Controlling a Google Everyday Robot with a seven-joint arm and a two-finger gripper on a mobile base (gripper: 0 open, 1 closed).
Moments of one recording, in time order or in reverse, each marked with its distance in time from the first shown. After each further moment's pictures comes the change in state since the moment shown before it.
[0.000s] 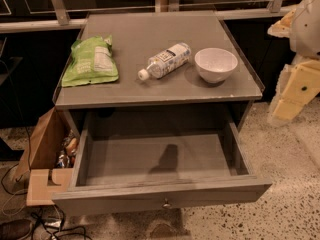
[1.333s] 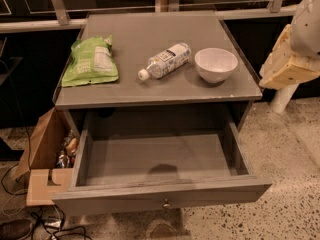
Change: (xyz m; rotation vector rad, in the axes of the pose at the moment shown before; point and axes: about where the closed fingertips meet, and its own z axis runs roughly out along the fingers) arm 0.000 0.000 0.000 0.000 0.000 0.000
